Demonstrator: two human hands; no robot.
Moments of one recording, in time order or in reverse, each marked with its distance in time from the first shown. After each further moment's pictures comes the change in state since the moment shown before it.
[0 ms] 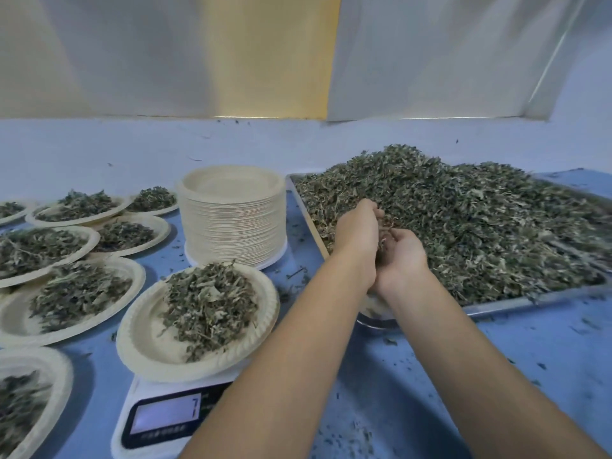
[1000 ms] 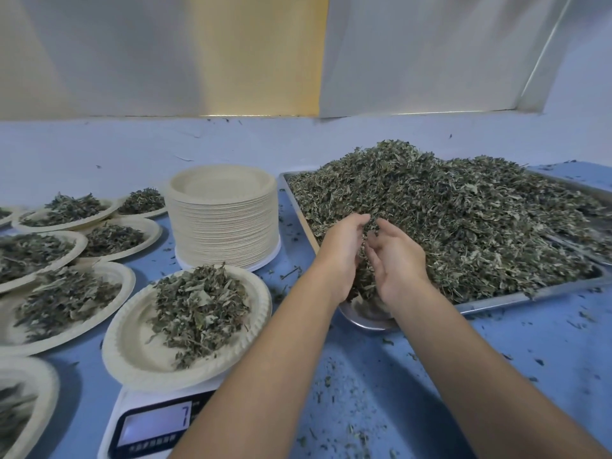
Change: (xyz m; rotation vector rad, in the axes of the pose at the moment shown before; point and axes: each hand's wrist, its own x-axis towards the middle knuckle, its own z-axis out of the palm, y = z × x) left_hand 0.006 -0.014 -0.017 0.011 -0.156 0.018; right_hand 0.019 0.002 -0.023 -0.382 0.175 -0.367
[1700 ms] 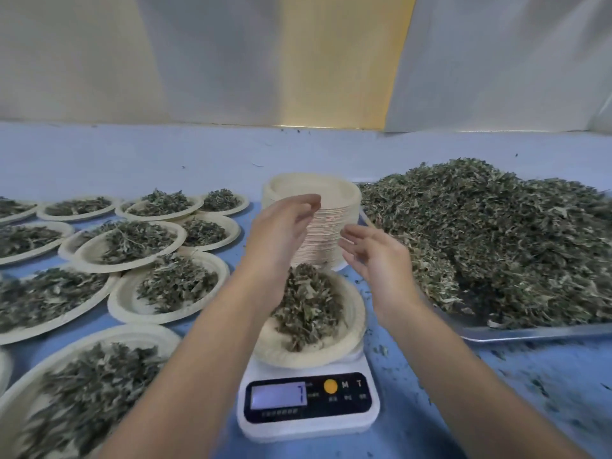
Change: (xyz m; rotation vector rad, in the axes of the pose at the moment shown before) left_hand -0.092 0.068 -0.145 0.101 0.226 0.427; right_hand -0.083 0.042 0.085 -0.185 -0.422 -0.094
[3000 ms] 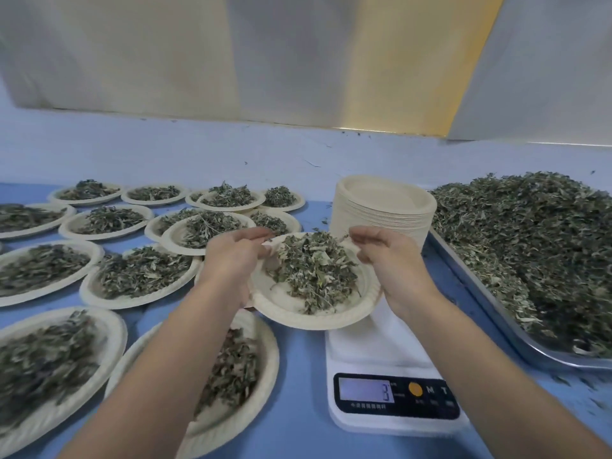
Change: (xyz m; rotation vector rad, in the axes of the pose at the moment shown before) left_hand -0.002 0.007 -0.139 0.134 0.444 -0.217; right_hand -0.014 0.016 0.075 -0.337 -0.180 -0.056
